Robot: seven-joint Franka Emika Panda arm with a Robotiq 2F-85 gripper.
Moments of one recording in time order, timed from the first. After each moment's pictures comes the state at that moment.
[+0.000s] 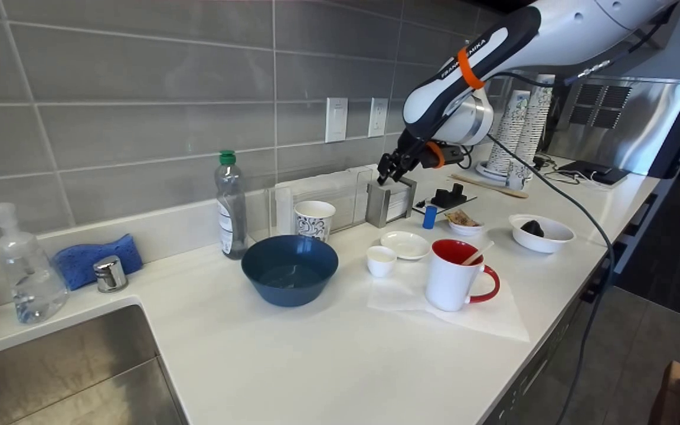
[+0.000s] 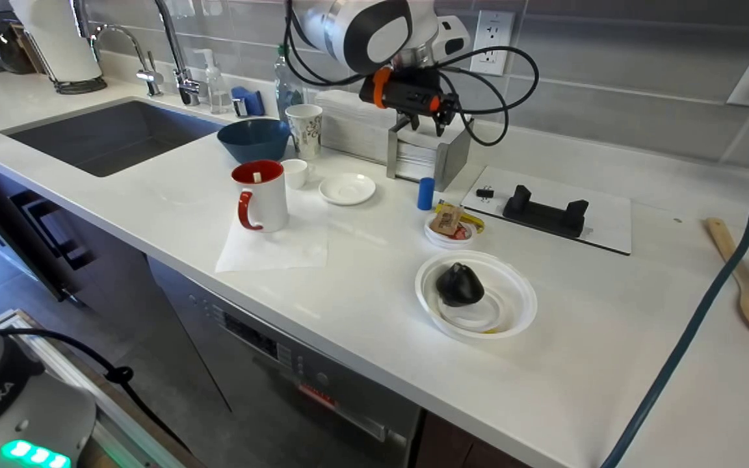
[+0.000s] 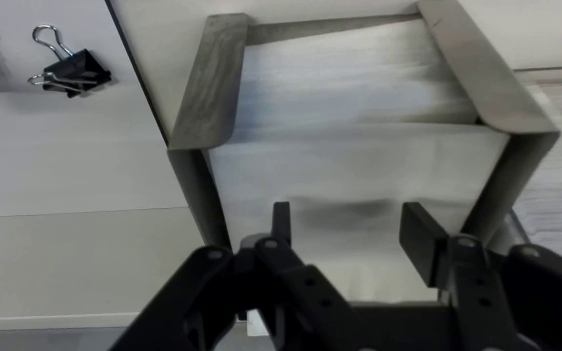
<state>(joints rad) -0.22 0.51 0.00 -1.84 0.21 2.85 -0.34</state>
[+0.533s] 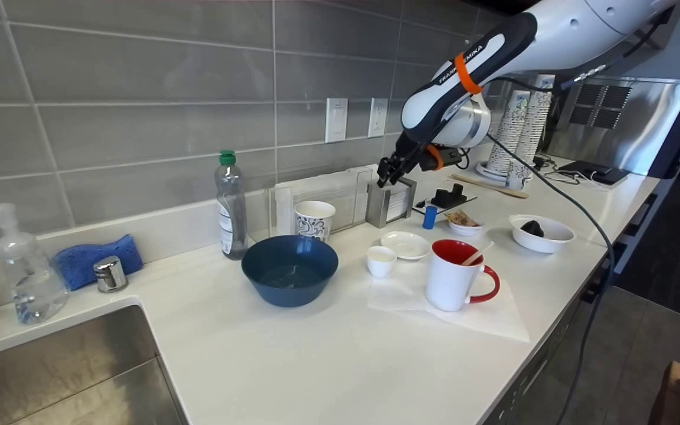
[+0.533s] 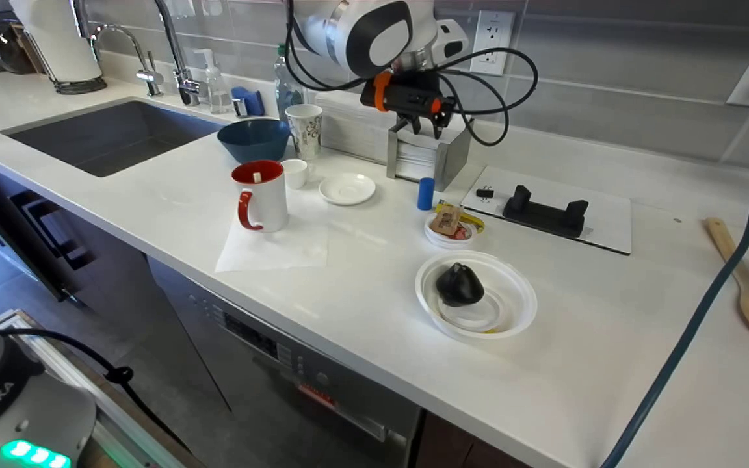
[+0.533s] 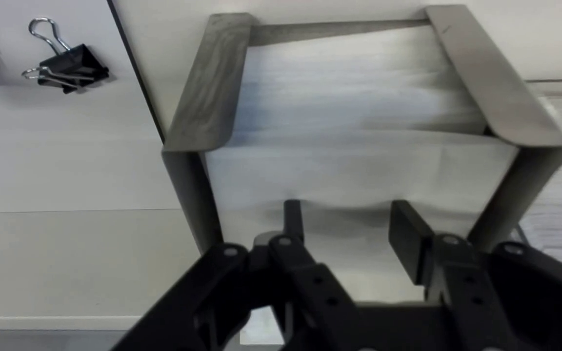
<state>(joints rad) -0.22 0.52 0.01 -1.83 0.18 2.85 -0.34</state>
